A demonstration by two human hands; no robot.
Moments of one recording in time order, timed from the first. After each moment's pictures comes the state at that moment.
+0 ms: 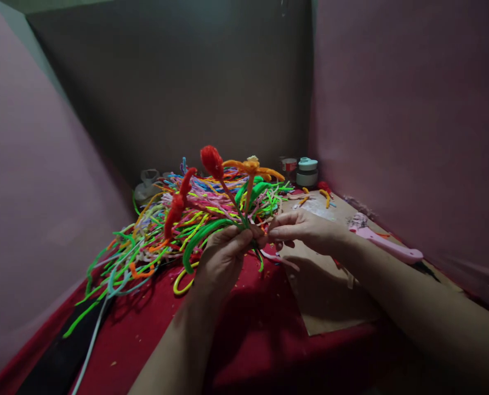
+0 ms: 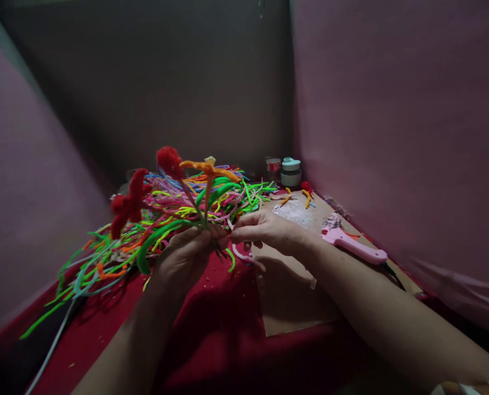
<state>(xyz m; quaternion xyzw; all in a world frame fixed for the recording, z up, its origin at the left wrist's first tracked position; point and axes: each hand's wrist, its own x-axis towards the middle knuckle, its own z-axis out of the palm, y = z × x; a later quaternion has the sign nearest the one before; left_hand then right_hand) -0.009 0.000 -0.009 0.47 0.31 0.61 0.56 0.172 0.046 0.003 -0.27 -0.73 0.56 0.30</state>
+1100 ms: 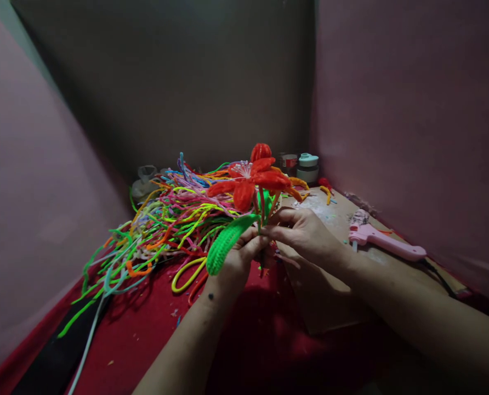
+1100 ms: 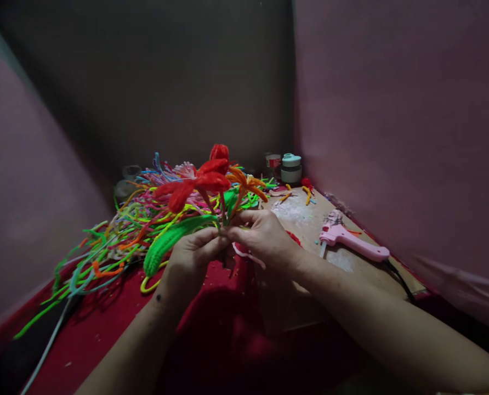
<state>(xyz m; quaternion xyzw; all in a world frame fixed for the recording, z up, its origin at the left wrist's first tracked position) 0.007 -0.015 0.002 0.58 0.43 0.50 0.48 0.152 0.025 -0.003 -0.32 -0.67 0.48 0.47</state>
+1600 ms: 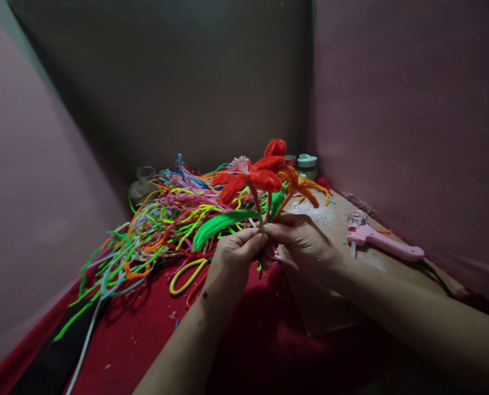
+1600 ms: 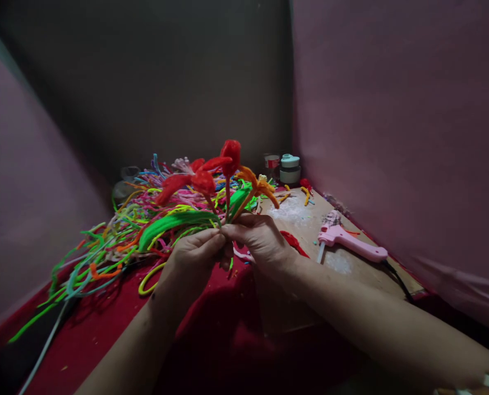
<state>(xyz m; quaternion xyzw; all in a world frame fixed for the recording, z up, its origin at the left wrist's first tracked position) 0.004 -0.009 -0.006 0.60 0.40 0.48 0.50 0.136 0.019 -0.020 -0.17 -0.52 0.68 0.49</state>
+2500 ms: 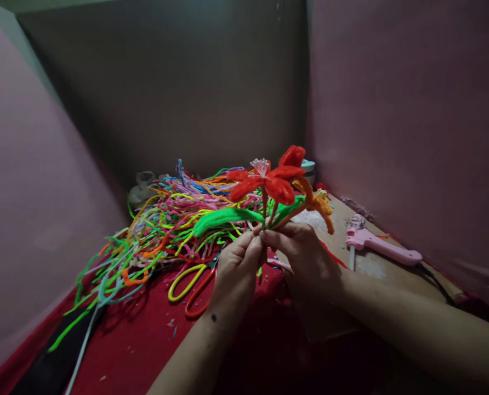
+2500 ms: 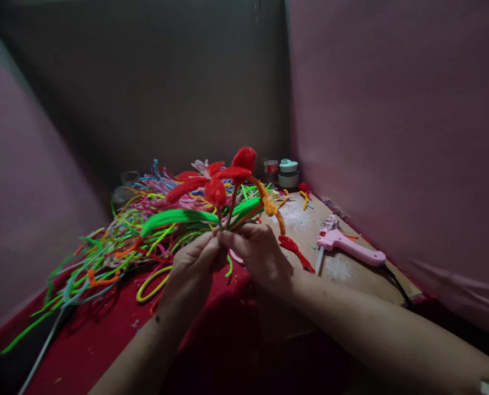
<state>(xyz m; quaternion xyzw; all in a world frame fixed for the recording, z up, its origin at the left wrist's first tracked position) 0.018 -0.020 -0.007 0.55 0.43 0.56 0.46 0.134 0.008 -0.014 -0.25 -0.58 0.52 0.58</state>
